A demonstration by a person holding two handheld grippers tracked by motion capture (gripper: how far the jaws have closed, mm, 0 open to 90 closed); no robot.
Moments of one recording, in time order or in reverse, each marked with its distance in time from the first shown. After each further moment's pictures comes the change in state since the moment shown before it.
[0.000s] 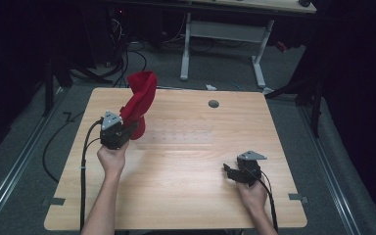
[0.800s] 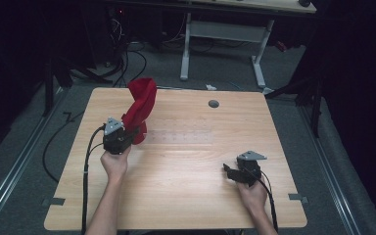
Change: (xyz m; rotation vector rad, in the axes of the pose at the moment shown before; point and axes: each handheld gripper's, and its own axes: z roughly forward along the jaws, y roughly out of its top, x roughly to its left) left arm 0.014 -0.023 0.000 0.017 0.017 -0.049; right arm 0.000 0.000 0.000 0.000 0.004 -0.004
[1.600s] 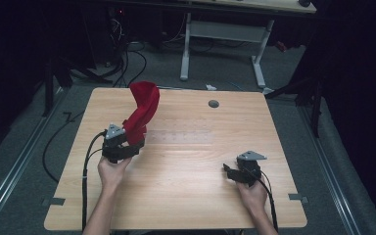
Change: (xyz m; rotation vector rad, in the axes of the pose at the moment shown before) left arm -0.007 -0.008 -0.021 0.128 0.048 0.034; right arm 0.000 0.000 0.000 0.000 0.001 -0.001
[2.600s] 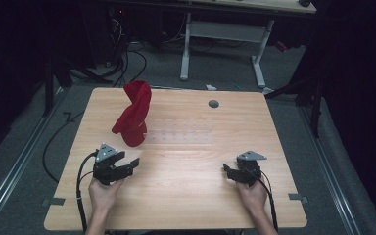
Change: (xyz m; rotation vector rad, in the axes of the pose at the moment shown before) left arm -0.004 -0.028 -0.058 0.035 -0.004 -0.032; right arm 0.000 0.000 0.000 0.000 -0.001 0.001
